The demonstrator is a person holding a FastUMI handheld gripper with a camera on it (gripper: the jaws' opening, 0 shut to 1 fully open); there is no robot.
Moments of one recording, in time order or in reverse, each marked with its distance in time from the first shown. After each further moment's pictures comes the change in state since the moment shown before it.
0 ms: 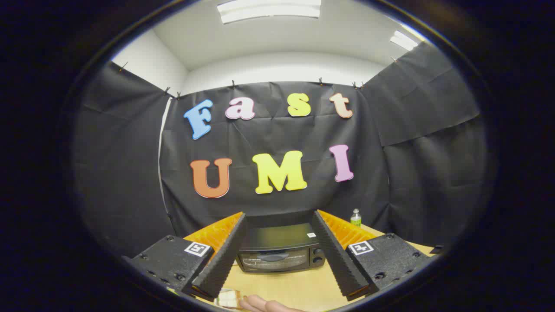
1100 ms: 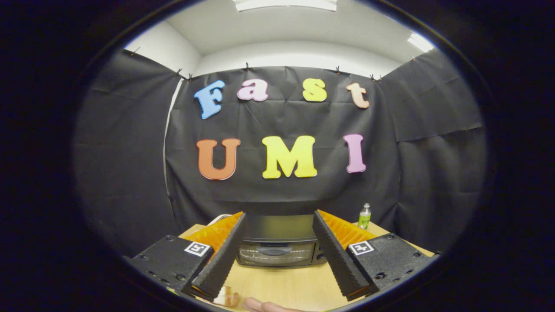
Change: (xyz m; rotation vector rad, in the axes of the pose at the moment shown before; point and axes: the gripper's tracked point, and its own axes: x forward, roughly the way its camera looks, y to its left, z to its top) arm 0.058 0.010 -0.056 -0.087 0.105 0.042
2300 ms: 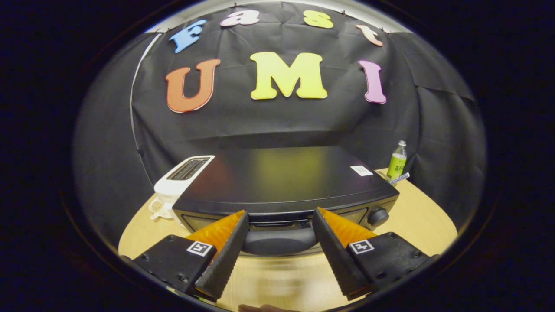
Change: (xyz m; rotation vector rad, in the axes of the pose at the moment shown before) arm 0.194 0.018 -0.192 -0.006 0.416 -0.040
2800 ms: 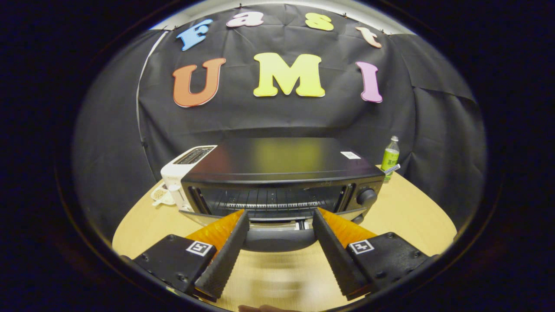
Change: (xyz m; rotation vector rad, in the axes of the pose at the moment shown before) arm -0.040 -0.005 -0.040 0.010 -0.015 0.017
